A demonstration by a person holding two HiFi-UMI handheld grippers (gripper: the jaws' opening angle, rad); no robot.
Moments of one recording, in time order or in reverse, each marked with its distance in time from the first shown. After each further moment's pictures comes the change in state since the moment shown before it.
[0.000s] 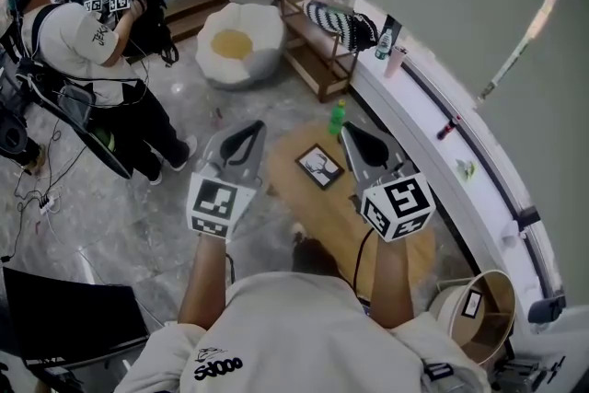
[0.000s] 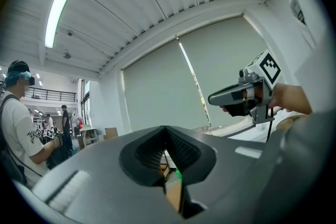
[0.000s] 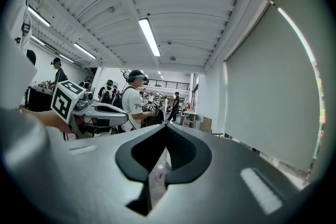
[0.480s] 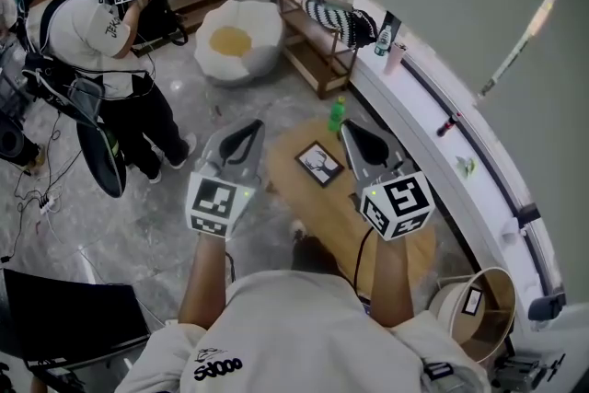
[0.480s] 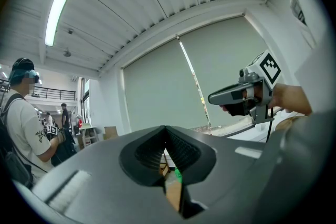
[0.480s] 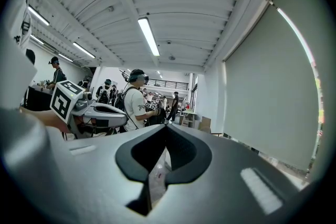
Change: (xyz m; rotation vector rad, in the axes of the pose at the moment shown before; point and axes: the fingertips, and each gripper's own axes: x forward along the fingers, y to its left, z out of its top) left arm 0.007 -0.001 -0.005 -0.010 0.010 -0.004; right arm 0.002 -0.007 -0.005 0.003 0.005 -0.011
